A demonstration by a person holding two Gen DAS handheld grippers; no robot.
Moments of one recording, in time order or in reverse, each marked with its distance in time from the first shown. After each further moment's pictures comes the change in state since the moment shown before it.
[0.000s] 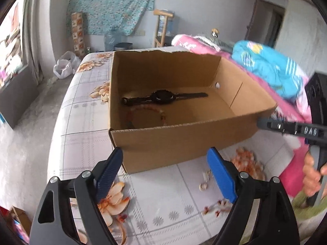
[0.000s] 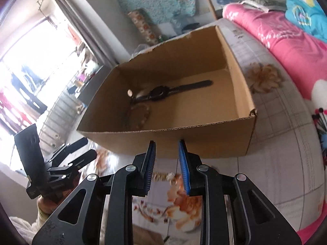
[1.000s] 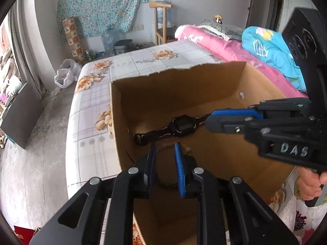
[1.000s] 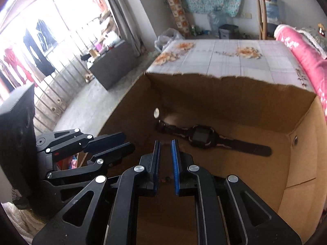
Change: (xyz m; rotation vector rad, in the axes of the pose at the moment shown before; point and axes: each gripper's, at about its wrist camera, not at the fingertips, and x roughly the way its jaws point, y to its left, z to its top) left arm 0.043 0.015 0.081 0.142 0.085 0.093; right arm 0.084 0.081 0.070 -0.288 0.113 0.062
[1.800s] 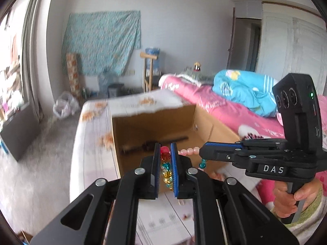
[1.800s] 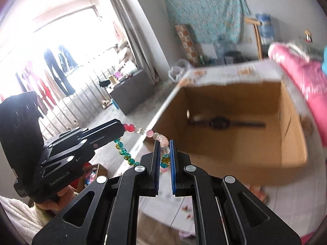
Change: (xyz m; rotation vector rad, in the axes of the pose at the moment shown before) left arm -0.158 -0.046 -0.055 0.004 -0.354 -0.082; right arm -0.127 0.042 -0.087 -0.012 -0.253 0.094
